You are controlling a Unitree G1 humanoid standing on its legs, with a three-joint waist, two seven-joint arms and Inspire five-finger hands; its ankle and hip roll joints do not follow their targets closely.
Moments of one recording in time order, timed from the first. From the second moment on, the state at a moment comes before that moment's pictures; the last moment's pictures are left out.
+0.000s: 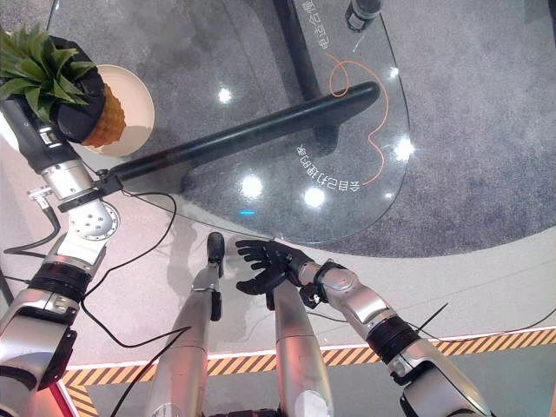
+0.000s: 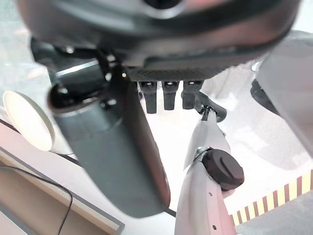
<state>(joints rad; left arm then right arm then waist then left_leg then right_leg) -0.80 0.61 -0.25 0.67 0.01 -0.73 0.95 -0.50 -0.55 0.62 0.30 0.51 0.19 0.31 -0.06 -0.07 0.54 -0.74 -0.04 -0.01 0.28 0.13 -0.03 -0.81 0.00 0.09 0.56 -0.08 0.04</state>
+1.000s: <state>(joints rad) -1.06 0.67 -0.35 0.90 0.09 -0.68 1.13 -0.71 -0.62 0.63 0.34 0.59 0.20 0.38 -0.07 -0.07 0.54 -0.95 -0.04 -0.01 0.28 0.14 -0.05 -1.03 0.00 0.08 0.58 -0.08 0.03</state>
